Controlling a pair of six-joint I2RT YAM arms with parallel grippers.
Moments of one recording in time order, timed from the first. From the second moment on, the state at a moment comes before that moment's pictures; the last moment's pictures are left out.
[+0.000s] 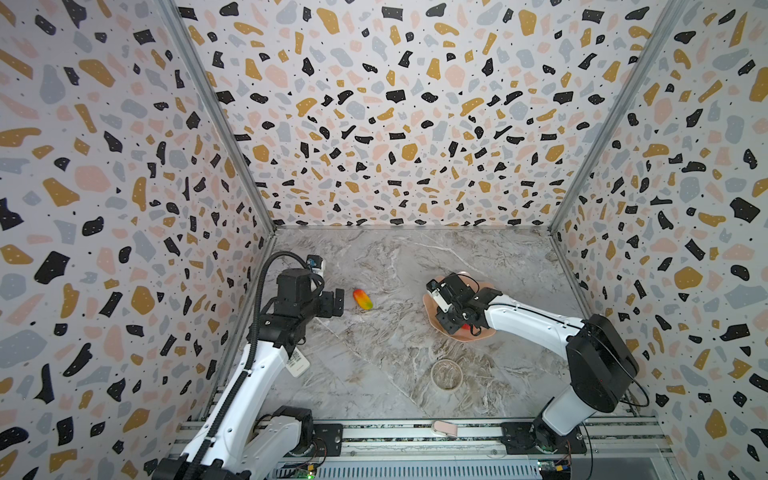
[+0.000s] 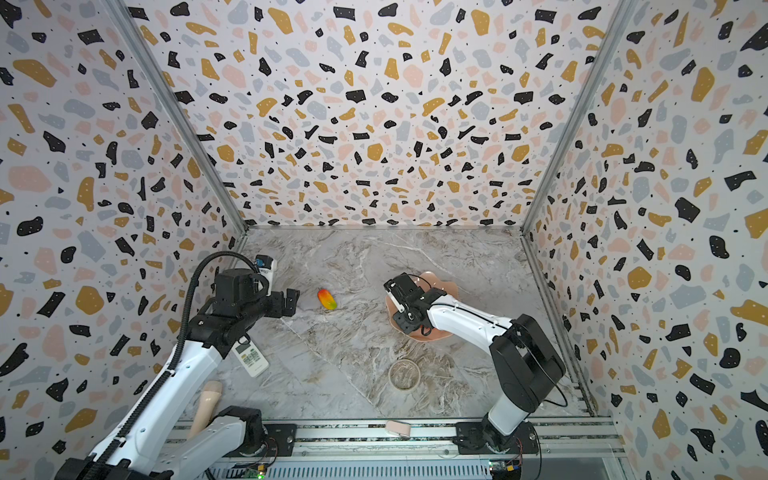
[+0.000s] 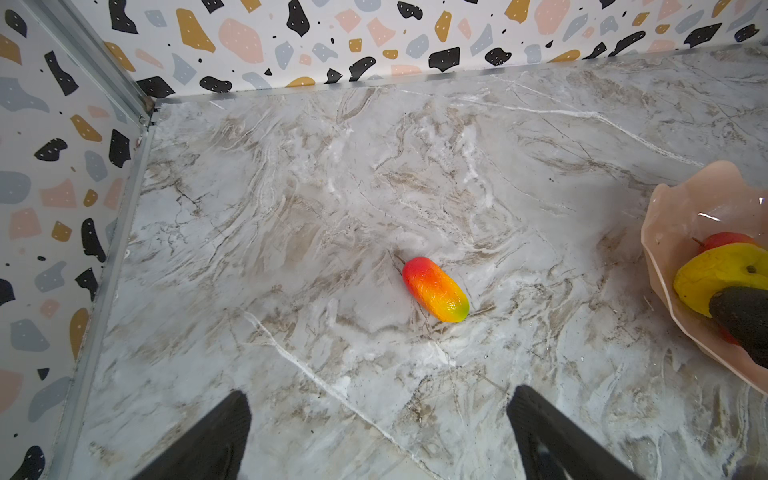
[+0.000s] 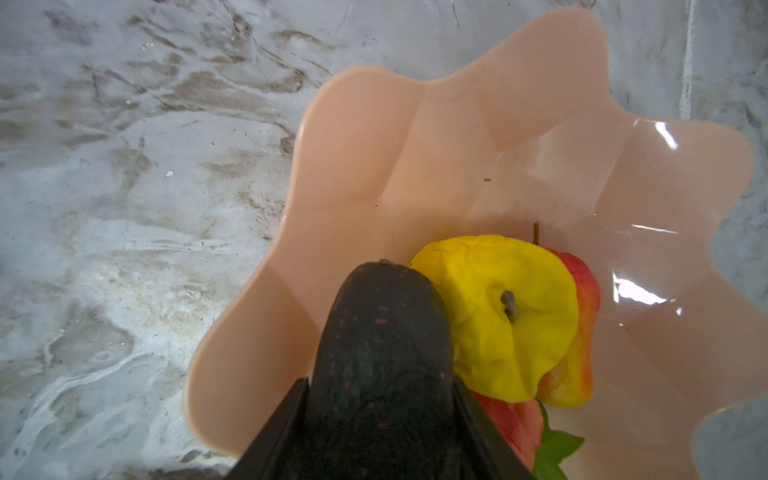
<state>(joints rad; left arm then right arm) -0.15 0.97 0.86 -0.54 0.02 0.00 0.73 1.62 1.09 -0.59 0.17 -0.05</state>
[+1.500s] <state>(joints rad) -0.15 0.98 0.86 -0.54 0.02 0.00 0.88 2.05 1.73 -0.53 0.04 -0.06</state>
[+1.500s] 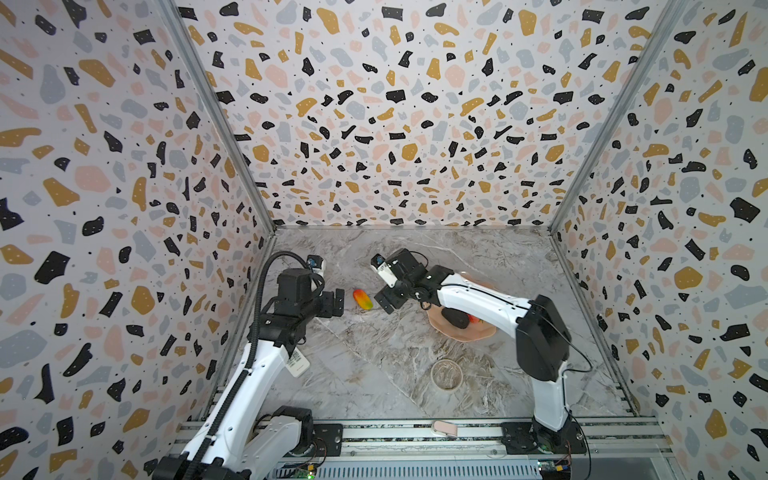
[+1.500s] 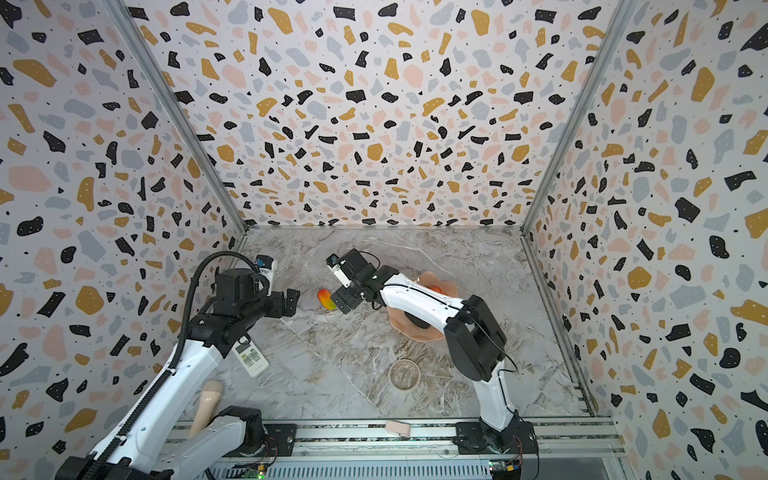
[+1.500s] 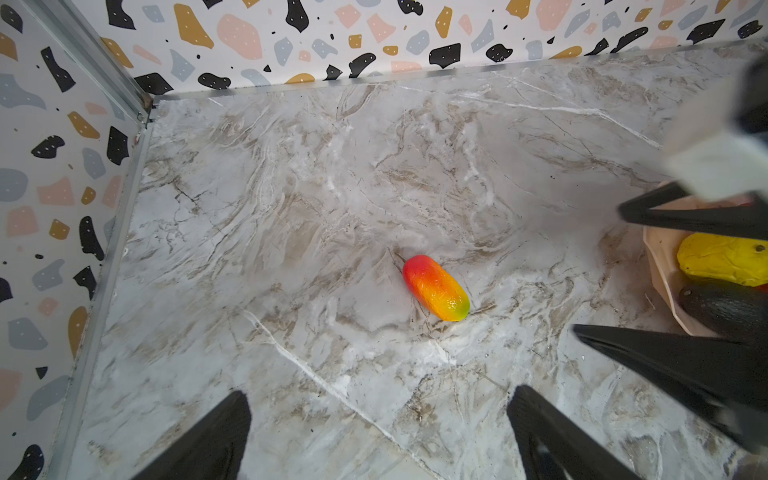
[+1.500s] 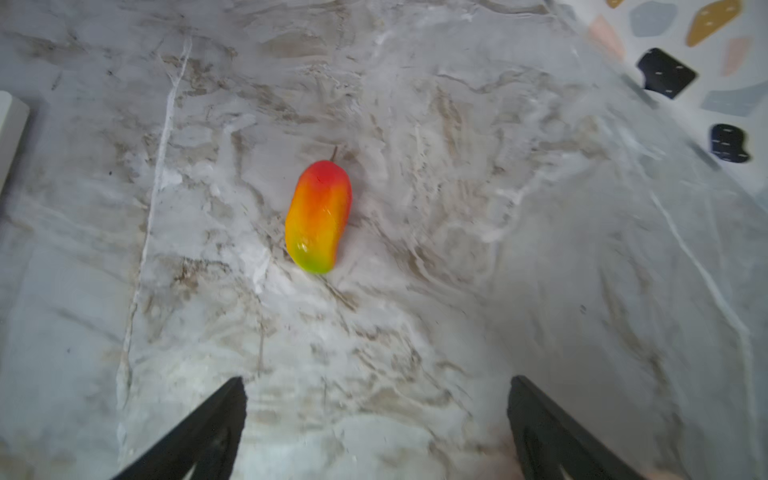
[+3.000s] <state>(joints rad) -0.15 0.98 0.86 -0.54 0.02 0.00 0.73 1.47 1.08 -0.35 0.15 0.01</state>
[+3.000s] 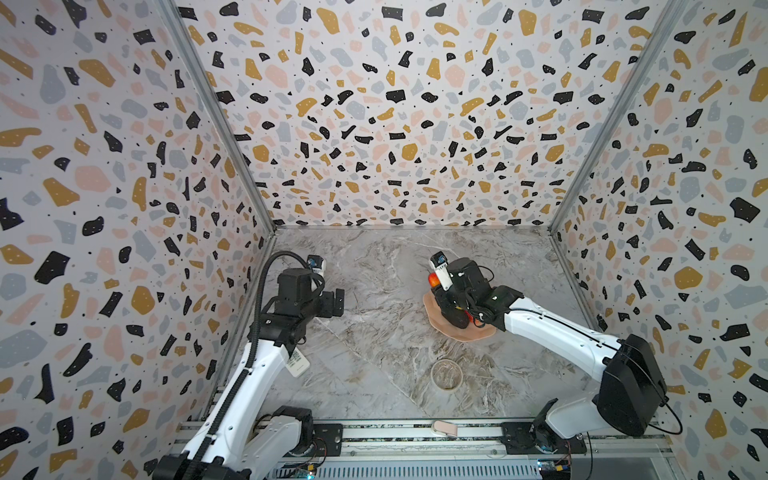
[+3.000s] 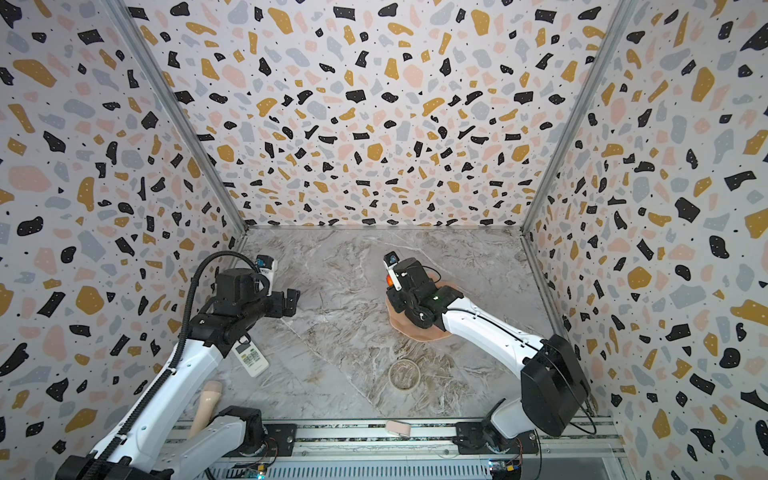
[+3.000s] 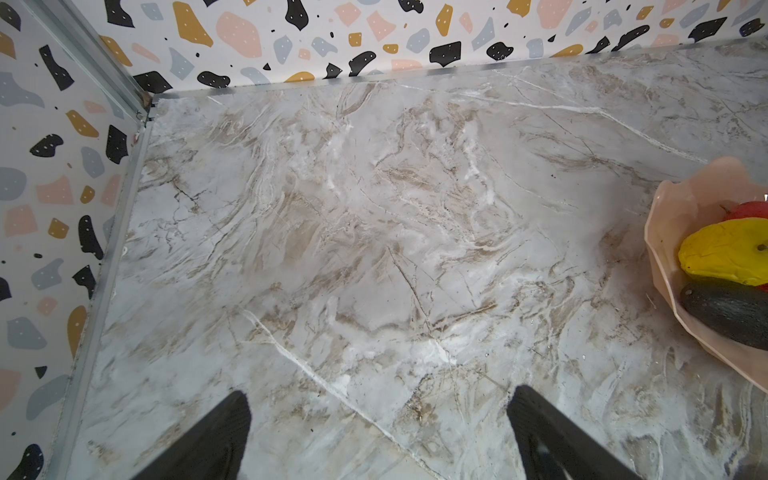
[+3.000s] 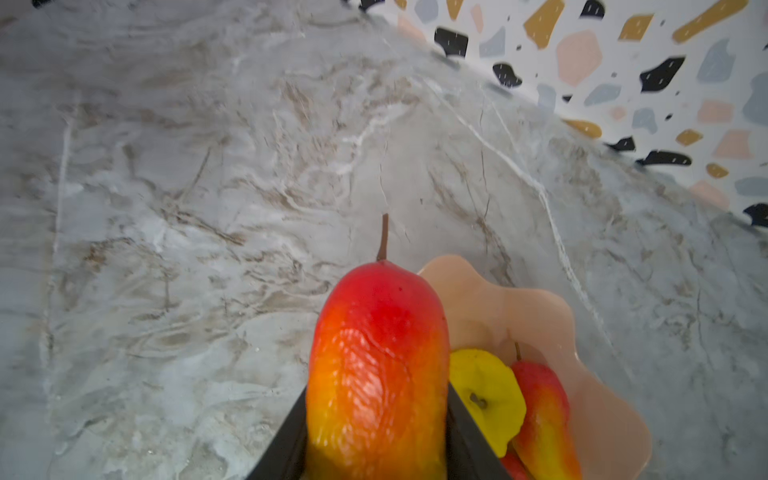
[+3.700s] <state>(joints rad) -0.15 0.98 0.86 -0.54 0.02 0.00 0.73 1.61 1.04 -0.35 0.13 0.07</state>
